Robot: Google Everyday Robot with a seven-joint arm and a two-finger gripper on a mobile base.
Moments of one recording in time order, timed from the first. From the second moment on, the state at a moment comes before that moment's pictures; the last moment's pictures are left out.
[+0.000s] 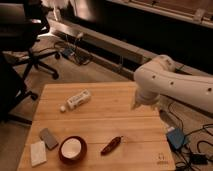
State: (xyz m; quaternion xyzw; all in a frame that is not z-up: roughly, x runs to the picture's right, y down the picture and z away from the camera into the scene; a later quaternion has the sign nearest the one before) arm 0.135 0.103 0.664 -0.18 0.21 0.67 0.69
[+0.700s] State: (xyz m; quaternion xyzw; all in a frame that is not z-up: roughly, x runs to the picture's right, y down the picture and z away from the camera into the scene) arm -0.148 0.146 0.638 -0.37 0.06 0.45 0.81
